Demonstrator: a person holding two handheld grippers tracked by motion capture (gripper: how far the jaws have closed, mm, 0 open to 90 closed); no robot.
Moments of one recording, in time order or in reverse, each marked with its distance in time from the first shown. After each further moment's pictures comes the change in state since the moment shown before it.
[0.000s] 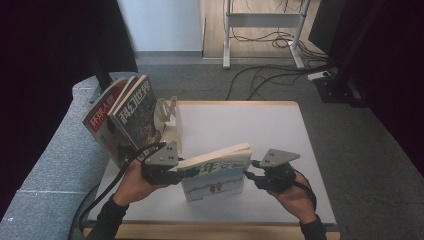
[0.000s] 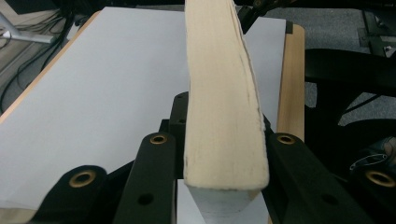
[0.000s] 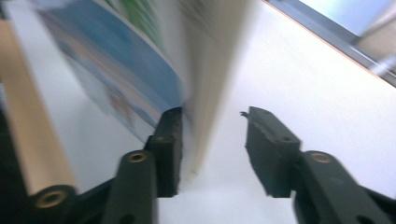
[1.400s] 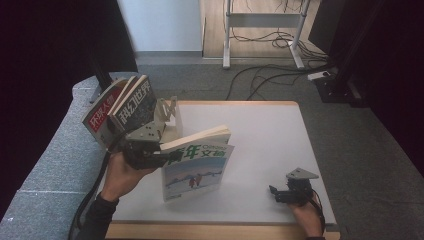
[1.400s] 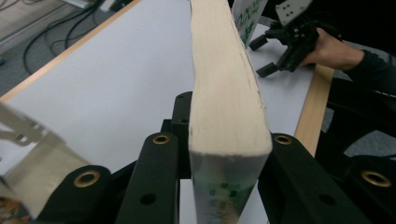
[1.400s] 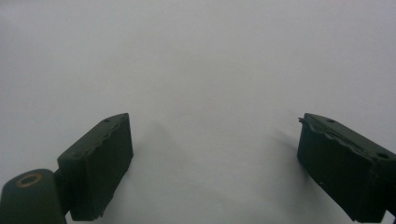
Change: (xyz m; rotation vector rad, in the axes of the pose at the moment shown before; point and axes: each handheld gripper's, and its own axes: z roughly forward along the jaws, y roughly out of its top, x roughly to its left) left arm 0.033 -0.006 -0.040 0.006 0.101 -0.250; right arm -0.051 -0.157 0.041 0.102 -0.253 0.327
